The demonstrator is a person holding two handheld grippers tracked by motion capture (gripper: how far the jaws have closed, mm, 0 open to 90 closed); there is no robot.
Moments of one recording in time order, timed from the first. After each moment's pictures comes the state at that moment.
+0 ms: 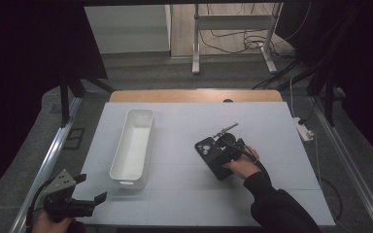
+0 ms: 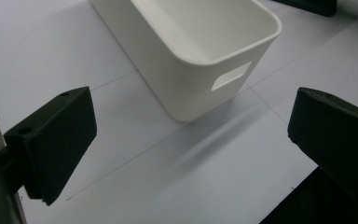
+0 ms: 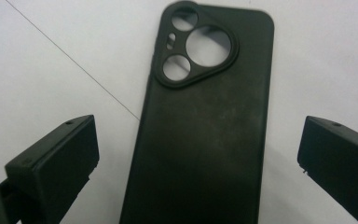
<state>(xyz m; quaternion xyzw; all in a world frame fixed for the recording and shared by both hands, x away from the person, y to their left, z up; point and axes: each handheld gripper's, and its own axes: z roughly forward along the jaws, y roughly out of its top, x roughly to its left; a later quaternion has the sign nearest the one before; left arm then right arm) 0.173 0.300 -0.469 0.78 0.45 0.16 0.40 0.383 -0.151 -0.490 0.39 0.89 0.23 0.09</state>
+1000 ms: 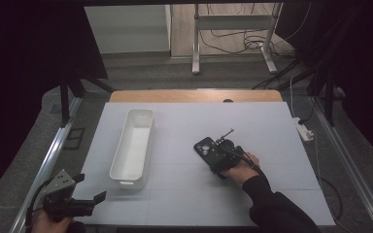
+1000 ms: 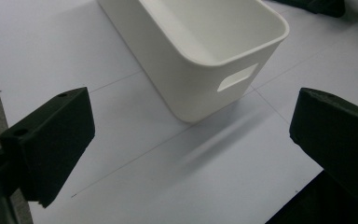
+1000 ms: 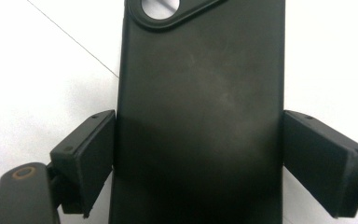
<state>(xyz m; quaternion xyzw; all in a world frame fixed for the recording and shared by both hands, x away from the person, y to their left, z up) 0.173 0.300 -0.469 0.77 0.46 0.17 0.39 0.378 -0.151 -0.510 0.39 0.90 0.16 0.09</state>
